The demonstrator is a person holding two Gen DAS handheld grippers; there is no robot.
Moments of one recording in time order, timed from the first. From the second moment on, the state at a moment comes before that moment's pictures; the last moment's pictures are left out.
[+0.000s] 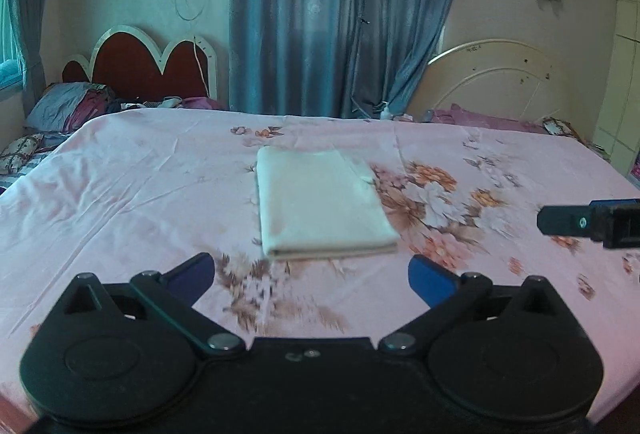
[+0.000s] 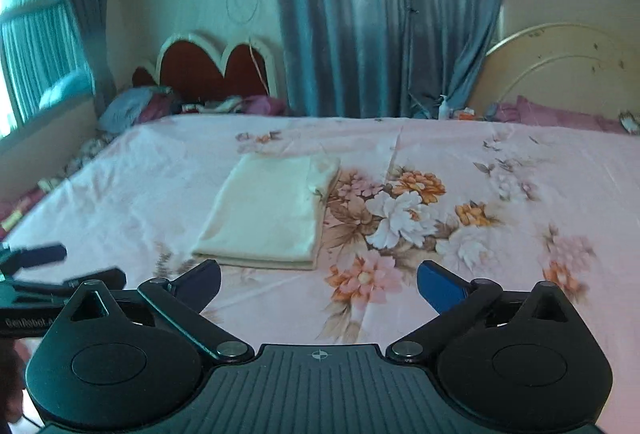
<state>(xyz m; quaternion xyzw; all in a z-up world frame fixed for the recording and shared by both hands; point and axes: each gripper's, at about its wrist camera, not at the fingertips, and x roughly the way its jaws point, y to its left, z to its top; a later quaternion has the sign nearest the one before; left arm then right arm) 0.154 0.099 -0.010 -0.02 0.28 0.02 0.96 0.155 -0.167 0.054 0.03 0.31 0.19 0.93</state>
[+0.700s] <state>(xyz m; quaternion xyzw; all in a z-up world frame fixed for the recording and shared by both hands) 0.081 0.068 0.025 -0.01 0.23 0.00 0.97 0.071 -0.192 0.090 0.02 0.27 0.19 0.94</state>
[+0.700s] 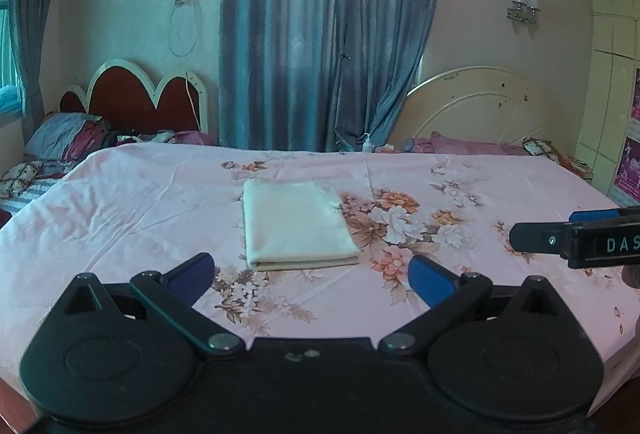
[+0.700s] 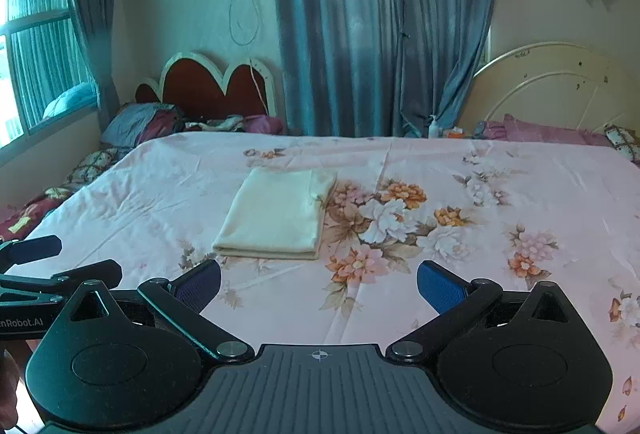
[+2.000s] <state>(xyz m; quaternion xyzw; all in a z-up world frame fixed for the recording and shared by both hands) 0.083 0.060 0.034 0.00 0.22 0.01 0.98 0.069 -0.209 0.107 0.02 0.25 0.19 0.95</state>
